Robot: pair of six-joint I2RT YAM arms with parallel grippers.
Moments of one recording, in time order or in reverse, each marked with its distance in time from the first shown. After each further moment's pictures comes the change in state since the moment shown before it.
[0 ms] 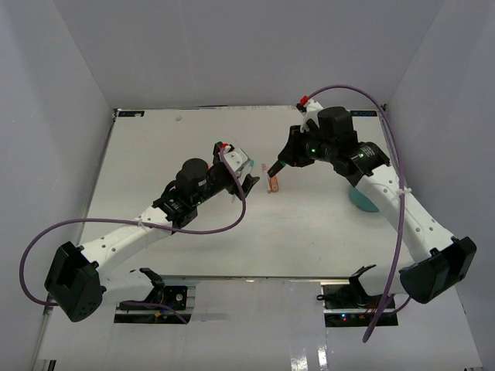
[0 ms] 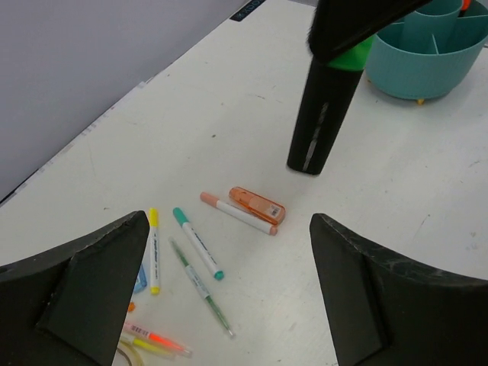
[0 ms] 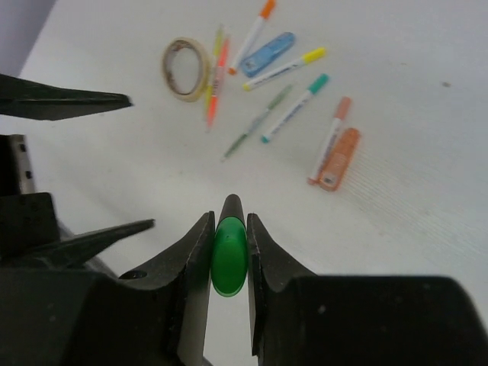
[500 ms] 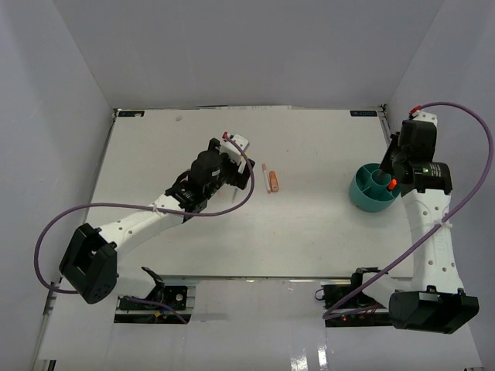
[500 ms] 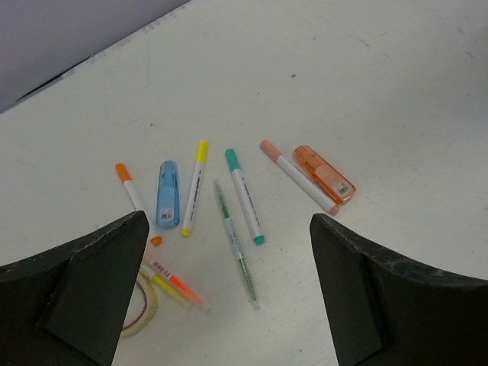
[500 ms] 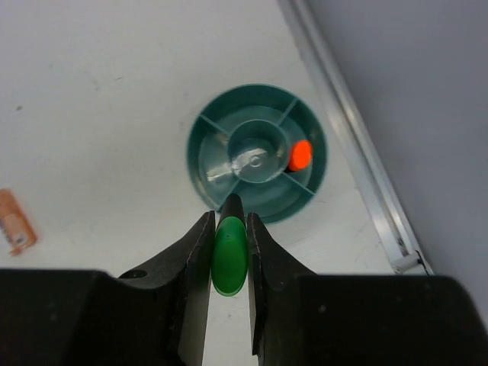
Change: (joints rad) left arm 0.016 0.146 0.081 -0.084 -0.297 -0.111; right arm -0.570 -0.237 -0.104 -0.257 0.504 -0.052
